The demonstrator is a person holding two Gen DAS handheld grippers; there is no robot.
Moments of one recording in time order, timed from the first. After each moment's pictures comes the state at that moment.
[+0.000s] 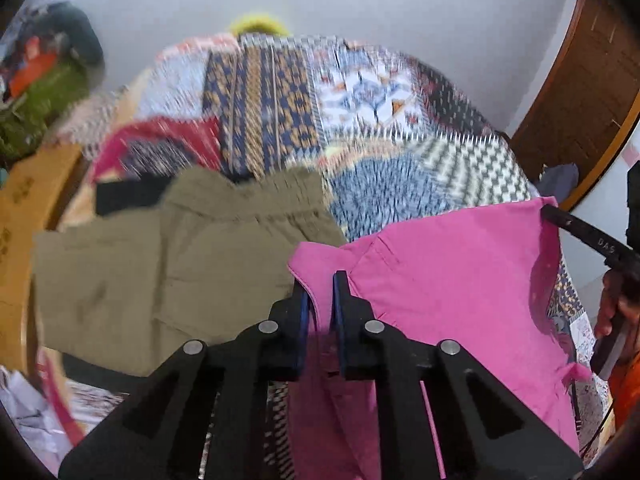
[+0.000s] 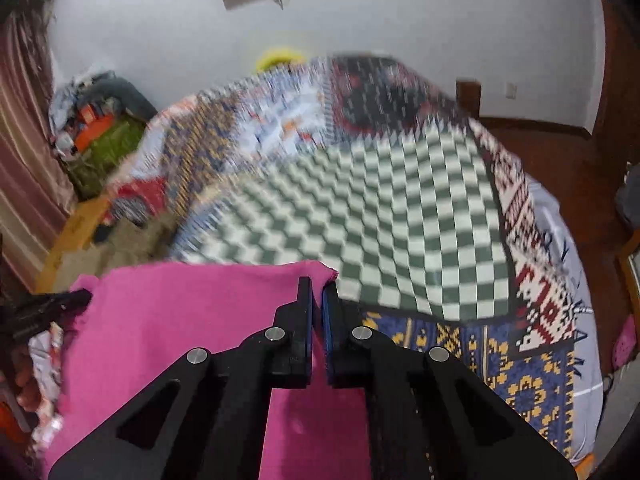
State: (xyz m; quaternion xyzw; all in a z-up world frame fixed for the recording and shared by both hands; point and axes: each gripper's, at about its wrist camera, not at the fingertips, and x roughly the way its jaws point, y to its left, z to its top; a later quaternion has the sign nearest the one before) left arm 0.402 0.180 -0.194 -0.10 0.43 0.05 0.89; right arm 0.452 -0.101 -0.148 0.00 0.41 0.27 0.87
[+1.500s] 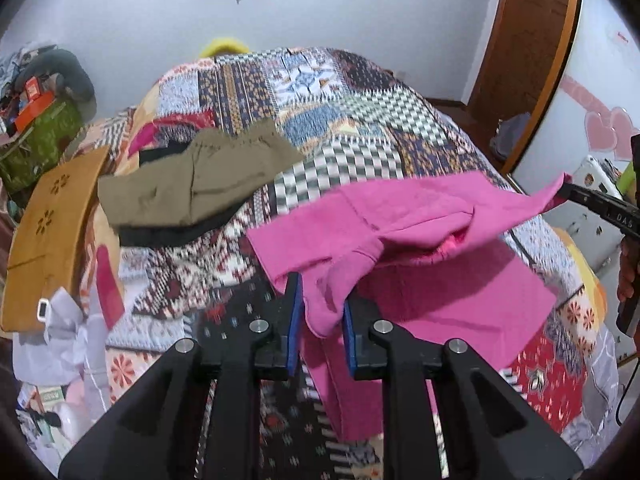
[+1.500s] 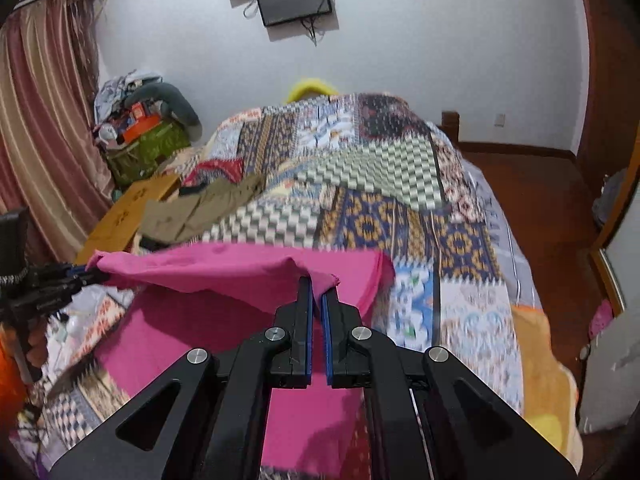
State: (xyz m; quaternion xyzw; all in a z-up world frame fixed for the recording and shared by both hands) left arm 0.175 0.106 -0.158 -0.04 0.44 -0.01 0.90; right arm 0.220 -0.181 -0.087 -0.02 0.37 0.28 0.88
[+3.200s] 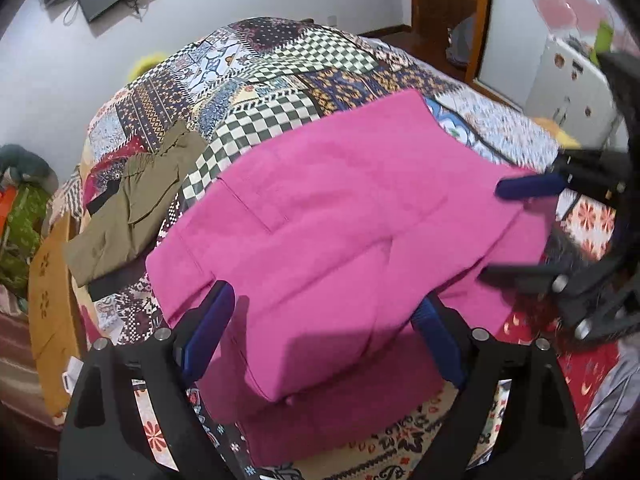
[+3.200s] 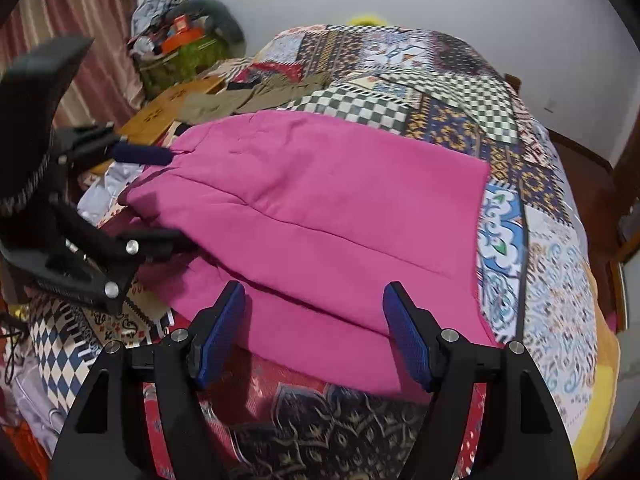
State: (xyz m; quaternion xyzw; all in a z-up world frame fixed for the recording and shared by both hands) left arm 0.199 0.011 -0.183 0.12 0.49 -0.08 0.86; right arm 0.159 -0.108 -0.153 -0.11 0.44 0.34 0.82
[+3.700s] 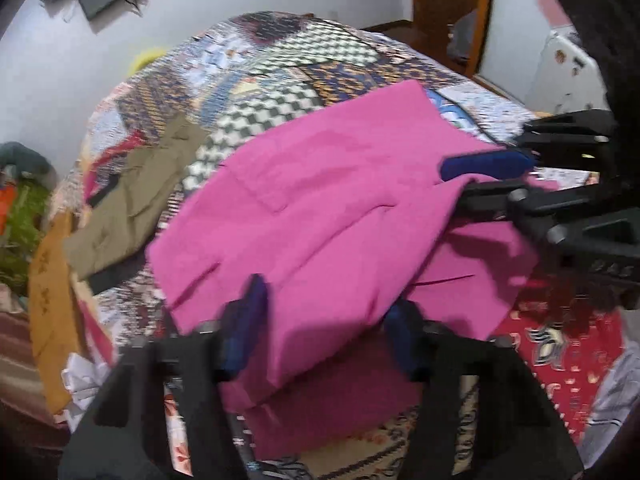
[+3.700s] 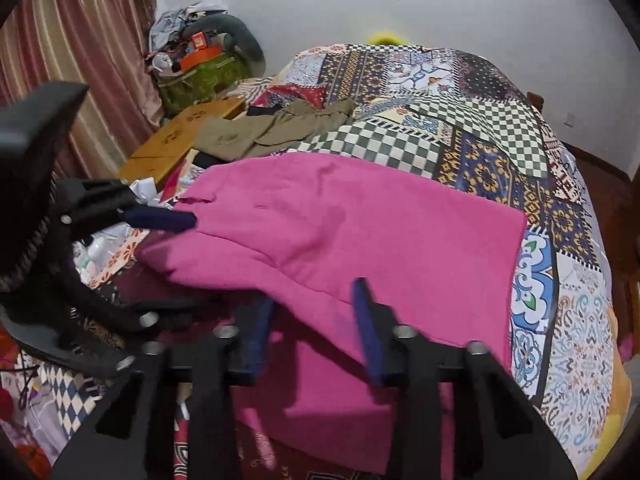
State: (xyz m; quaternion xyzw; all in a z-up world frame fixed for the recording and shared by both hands) left arm 0.193 0.012 -0.187 0.14 0.49 -0.07 0.86; right arm 0.177 -0.081 -0.138 -0.08 0.41 0.38 0.82
